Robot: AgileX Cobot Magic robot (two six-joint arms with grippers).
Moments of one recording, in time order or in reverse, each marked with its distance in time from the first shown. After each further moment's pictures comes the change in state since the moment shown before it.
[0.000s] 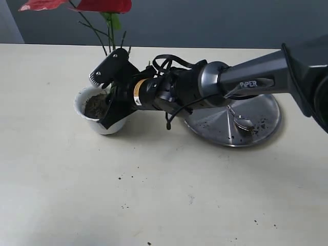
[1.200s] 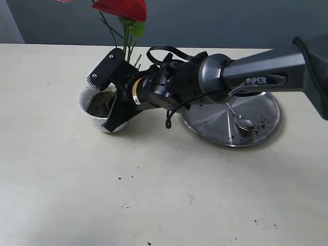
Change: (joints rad) left arm 0.000 0.000 0.000 0.000 0.000 0.000; right arm 0.035 -0.061 -0.017 -0.015 0.225 -0.001
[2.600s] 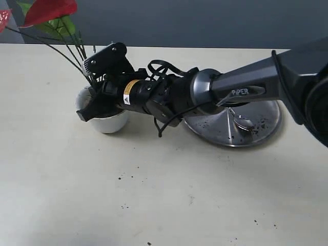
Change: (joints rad) left arm 0.000 0.000 0.000 0.000 0.000 0.000; right arm 0.006 0.070 0.015 0.266 -0.408 -0.002
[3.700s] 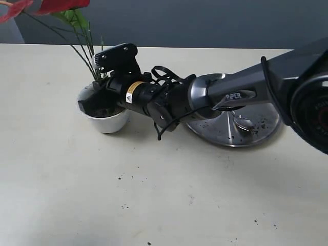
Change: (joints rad) left arm 0.000 0.000 0.000 0.000 0.000 0.000; right arm -0.009 0.034 0.002 0.190 -0.130 -0.018
